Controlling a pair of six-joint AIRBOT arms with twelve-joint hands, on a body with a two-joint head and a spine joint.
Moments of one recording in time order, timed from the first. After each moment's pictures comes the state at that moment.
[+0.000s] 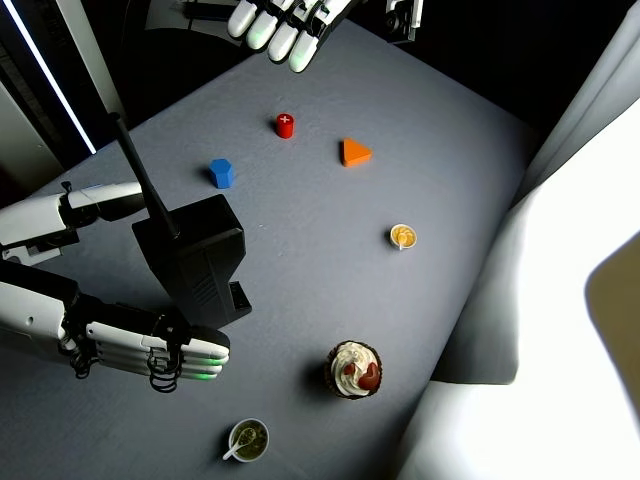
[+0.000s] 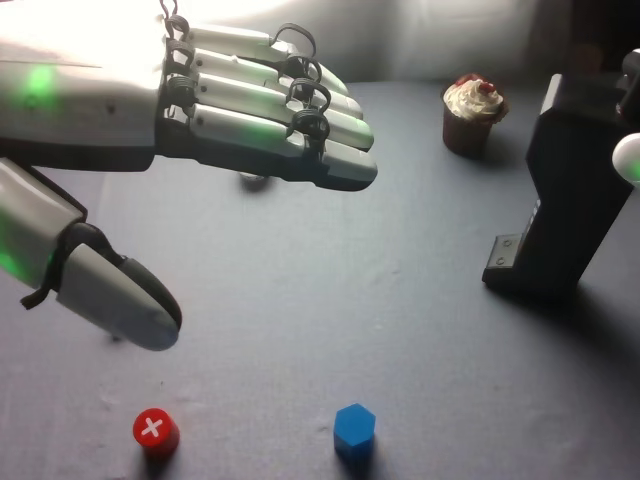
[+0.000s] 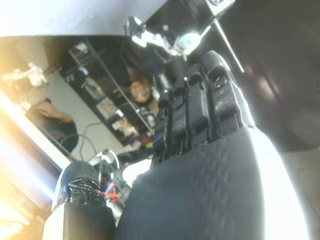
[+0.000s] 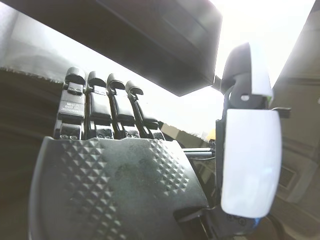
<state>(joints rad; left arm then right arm) 0.10 -0.52 1.25 1.46 -1.14 -0.35 -0.84 -0.92 0.97 0.45 1.15 0.24</state>
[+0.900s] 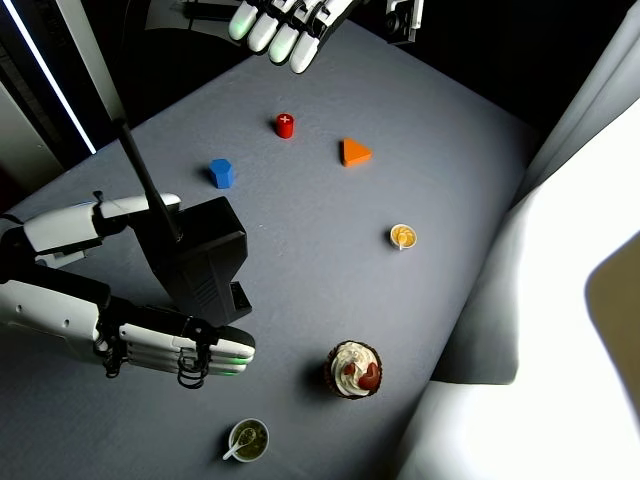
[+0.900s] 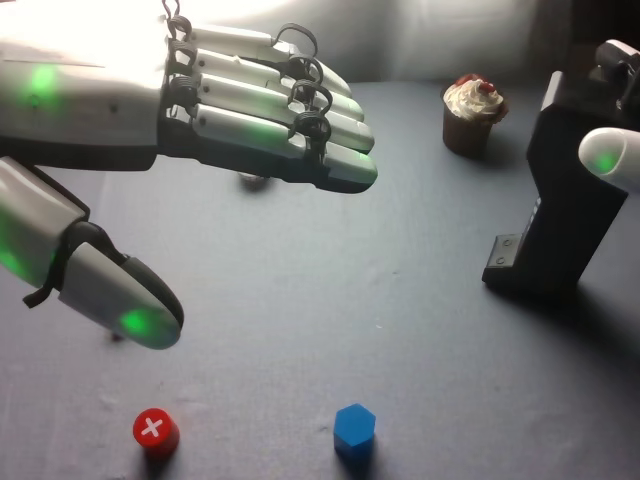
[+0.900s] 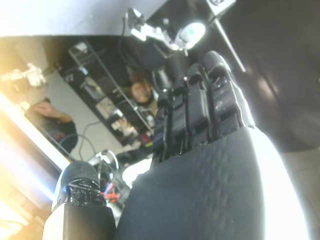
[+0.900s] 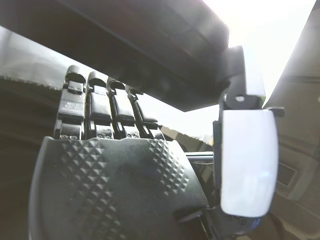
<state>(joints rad) 0.10 -0.52 1.25 1.46 -1.14 -0.36 -0.77 -0.97 1.01 0.44 1.11 0.23</state>
